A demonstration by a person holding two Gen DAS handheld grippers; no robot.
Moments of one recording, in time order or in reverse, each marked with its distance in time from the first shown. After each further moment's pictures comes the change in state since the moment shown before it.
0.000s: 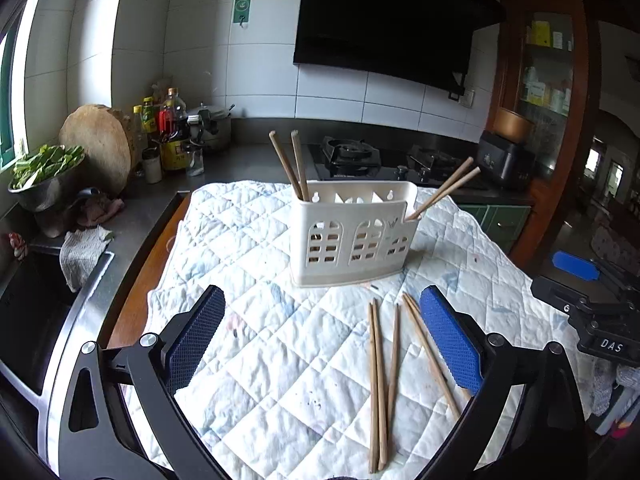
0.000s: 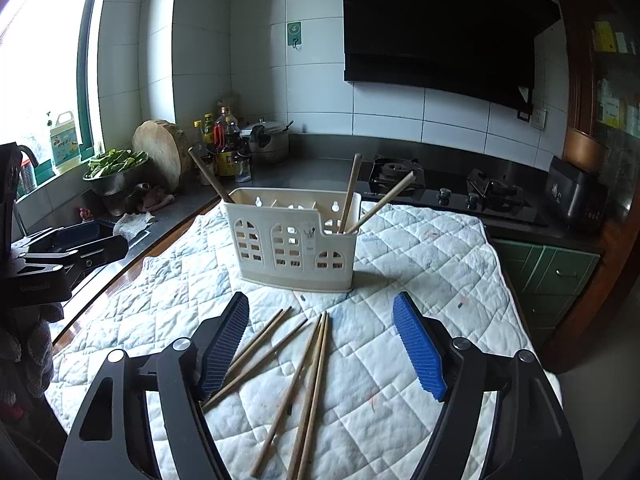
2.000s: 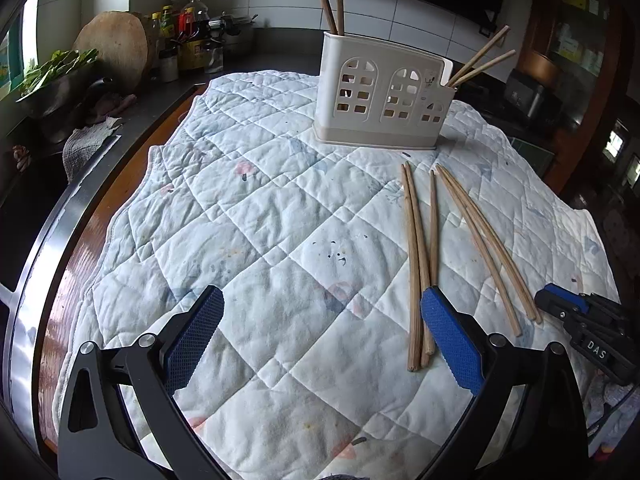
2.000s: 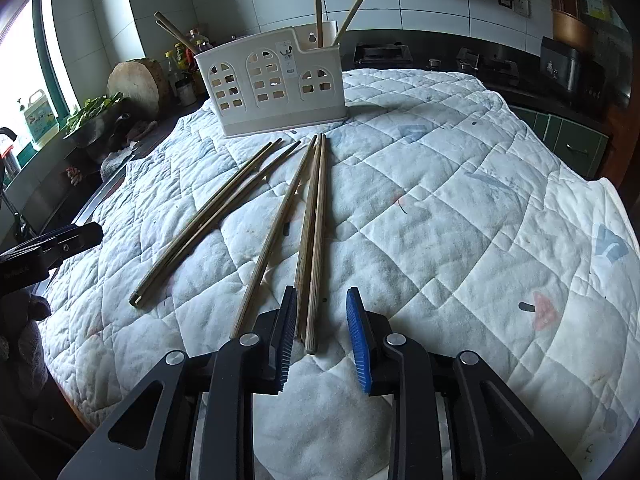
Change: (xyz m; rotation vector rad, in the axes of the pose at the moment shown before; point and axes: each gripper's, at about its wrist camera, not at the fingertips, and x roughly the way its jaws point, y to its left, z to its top) left arm 0.030 0.016 -0.109 -0.066 0.254 0.069; right arm 0.041 -0.002 -0.132 0.163 0.282 0.026
